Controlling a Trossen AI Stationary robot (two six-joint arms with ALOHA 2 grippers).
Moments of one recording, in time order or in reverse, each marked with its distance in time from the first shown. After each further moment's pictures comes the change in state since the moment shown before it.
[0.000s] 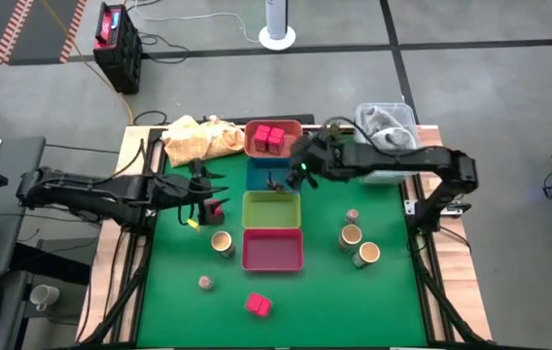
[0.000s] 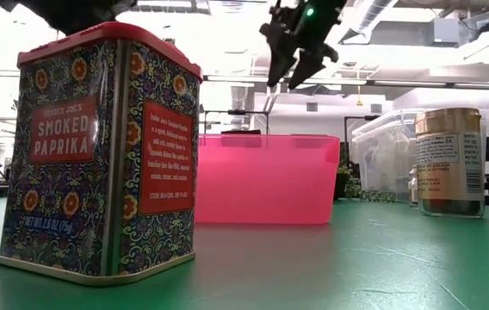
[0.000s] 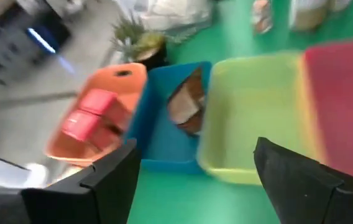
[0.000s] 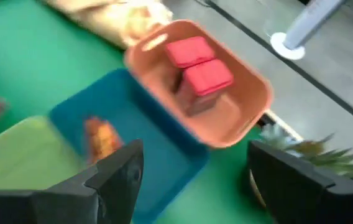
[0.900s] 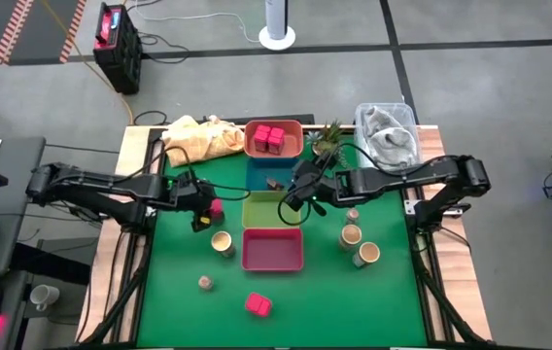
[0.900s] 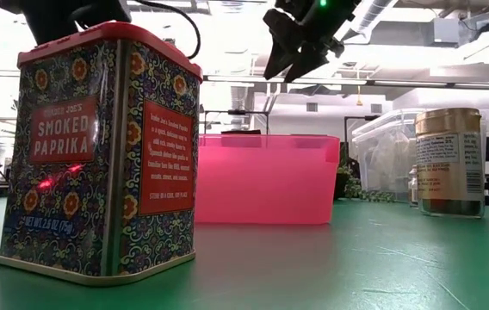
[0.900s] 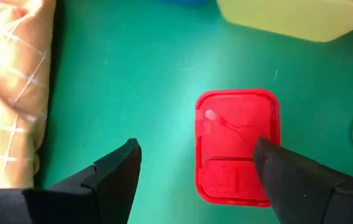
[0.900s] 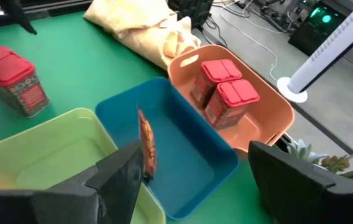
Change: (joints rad) left arm 0.031 0.231 0.076 -0.508 0.043 -0.400; right arm 0.171 -0.070 -0.193 0.242 0.142 -0.054
